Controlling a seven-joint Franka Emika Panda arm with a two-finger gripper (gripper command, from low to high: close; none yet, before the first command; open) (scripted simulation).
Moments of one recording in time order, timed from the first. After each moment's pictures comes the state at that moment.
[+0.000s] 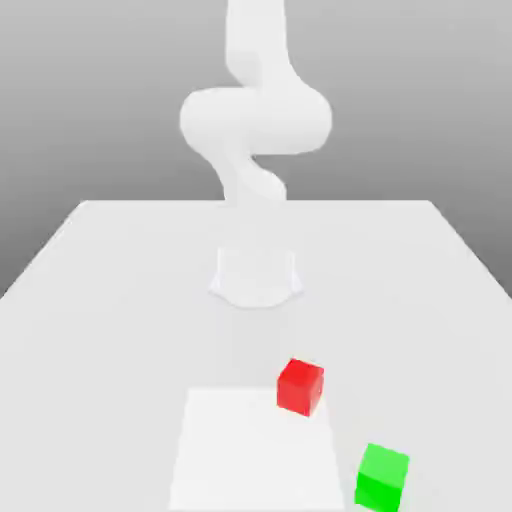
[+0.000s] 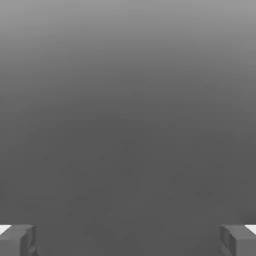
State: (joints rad) arm -0.01 -0.74 0.03 -2.37 0.01 2.35 0.86
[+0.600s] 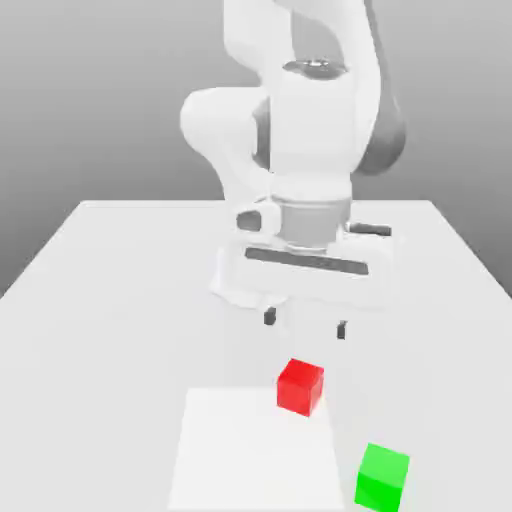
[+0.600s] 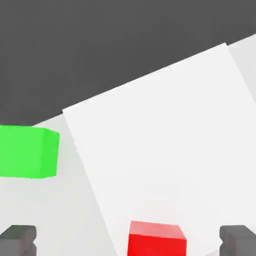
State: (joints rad) arm -0.05 -0.08 0.25 -2.91 0.04 2.86 1.40
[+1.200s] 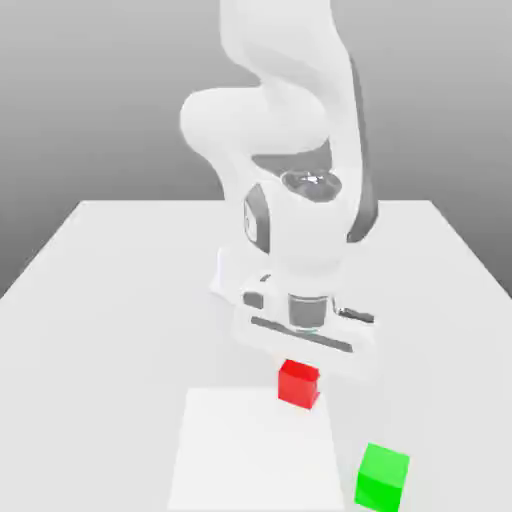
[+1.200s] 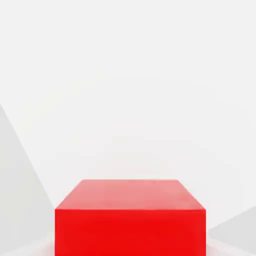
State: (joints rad) arm 0.04 0.02 0.15 -2.92 -0.02 2.94 1.47
